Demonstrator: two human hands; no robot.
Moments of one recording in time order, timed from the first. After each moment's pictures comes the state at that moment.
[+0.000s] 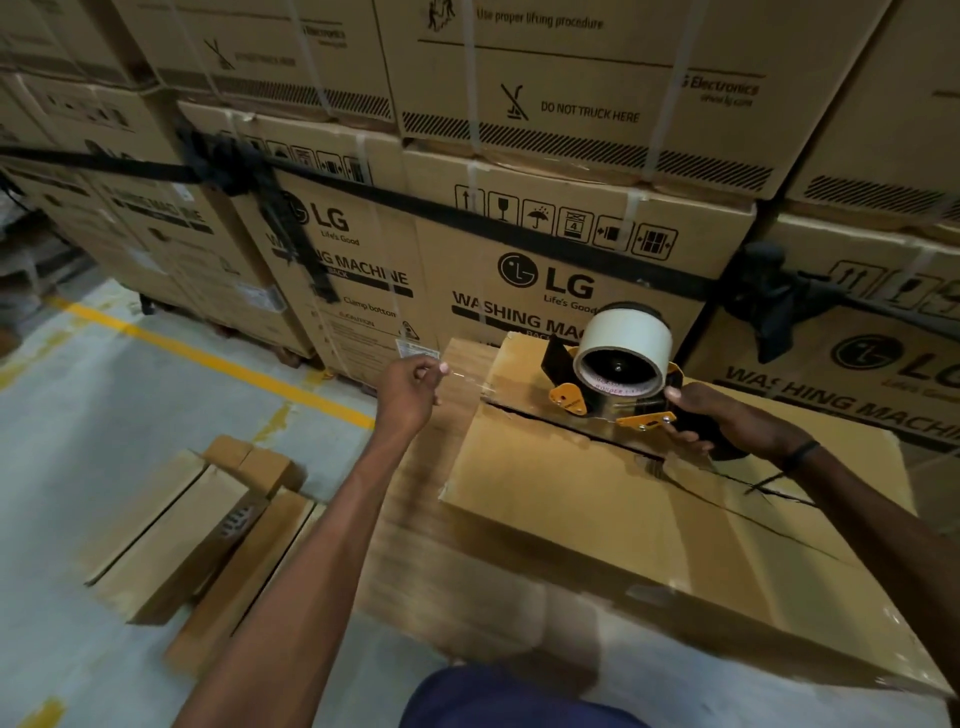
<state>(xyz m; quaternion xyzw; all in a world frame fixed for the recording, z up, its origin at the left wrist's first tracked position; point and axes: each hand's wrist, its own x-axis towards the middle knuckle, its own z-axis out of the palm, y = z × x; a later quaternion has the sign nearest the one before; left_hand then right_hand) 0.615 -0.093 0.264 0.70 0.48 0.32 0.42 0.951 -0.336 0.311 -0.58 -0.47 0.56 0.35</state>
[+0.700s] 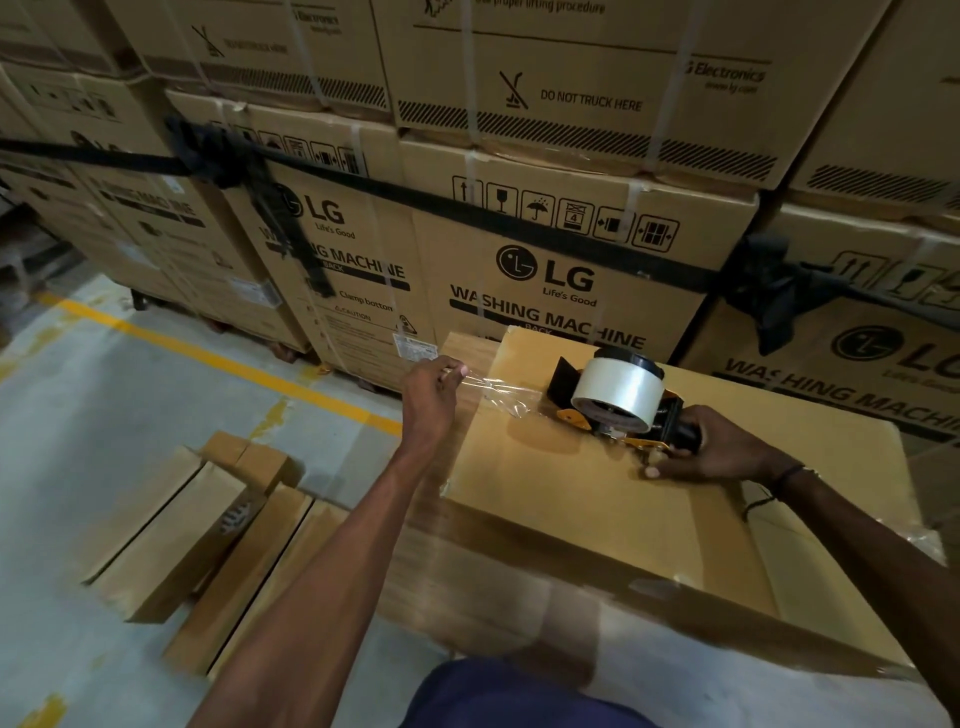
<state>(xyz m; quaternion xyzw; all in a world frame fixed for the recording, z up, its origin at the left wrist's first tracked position) 0.636 -0.099 0.222 0.75 0.42 0.37 0.35 0.945 -0.353 0.269 -0.70 -0.54 0.40 0.24</state>
